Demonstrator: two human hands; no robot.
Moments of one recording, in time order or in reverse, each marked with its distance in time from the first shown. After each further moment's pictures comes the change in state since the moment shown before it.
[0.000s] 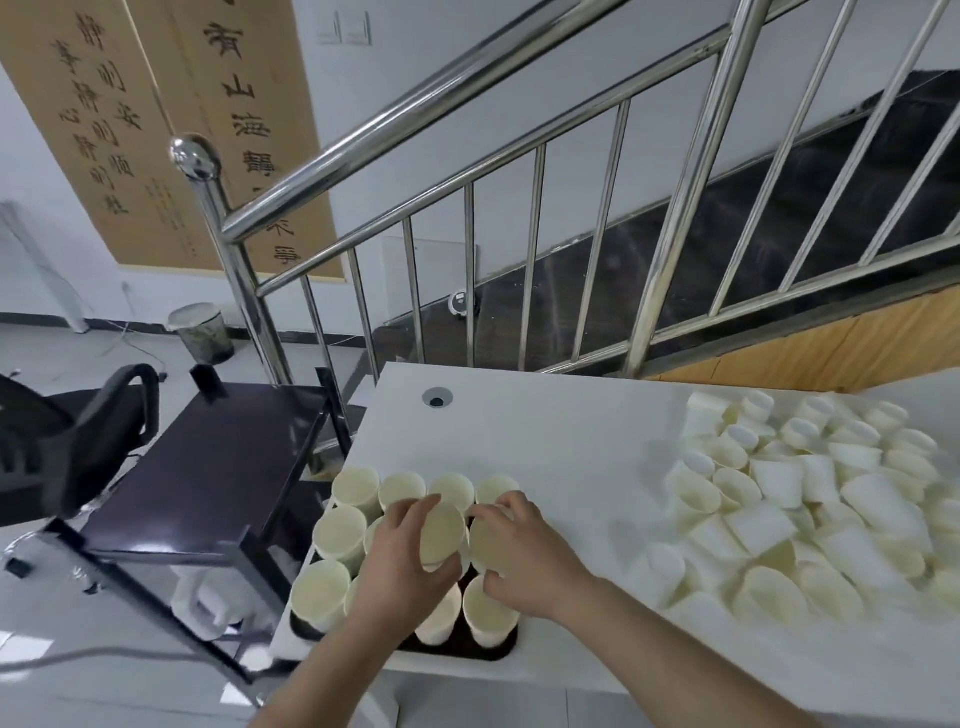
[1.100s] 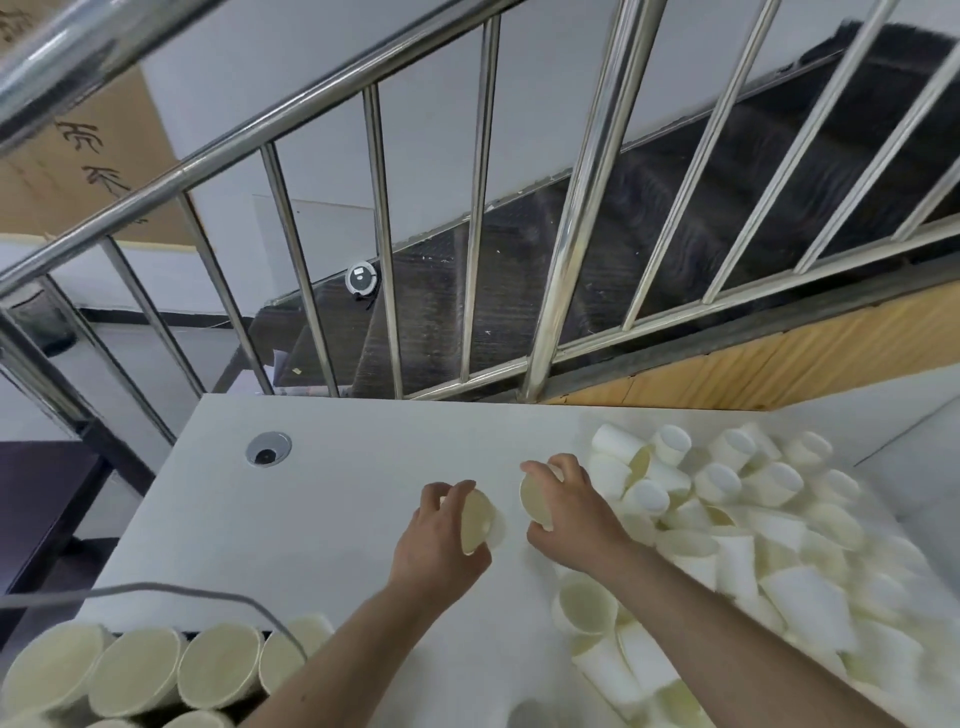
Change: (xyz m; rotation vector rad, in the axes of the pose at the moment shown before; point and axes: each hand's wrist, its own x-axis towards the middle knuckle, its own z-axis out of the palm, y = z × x) left_hand 0.215 0.123 0.219 0.110 -0.319 -0.024; right_hand 0.097 0.286 -0.129 -0.076 0.073 0.309
